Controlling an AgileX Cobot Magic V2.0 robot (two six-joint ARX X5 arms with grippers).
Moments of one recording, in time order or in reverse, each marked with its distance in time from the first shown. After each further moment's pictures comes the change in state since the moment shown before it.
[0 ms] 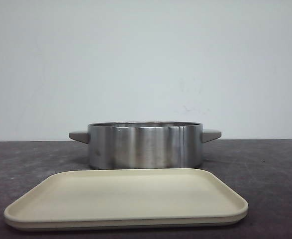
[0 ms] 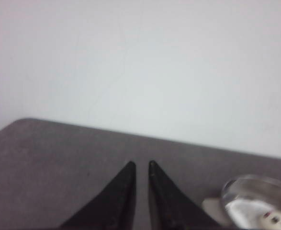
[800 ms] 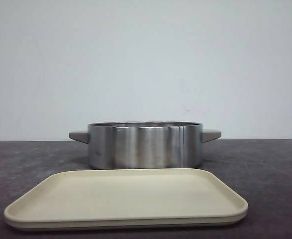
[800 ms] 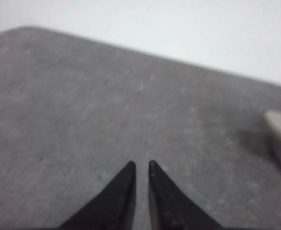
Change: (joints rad) left arm 0.274 -0.135 -0.524 0.232 0.193 -0.050; right arm 0.000 0.000 0.000 0.000 0.000 0.000
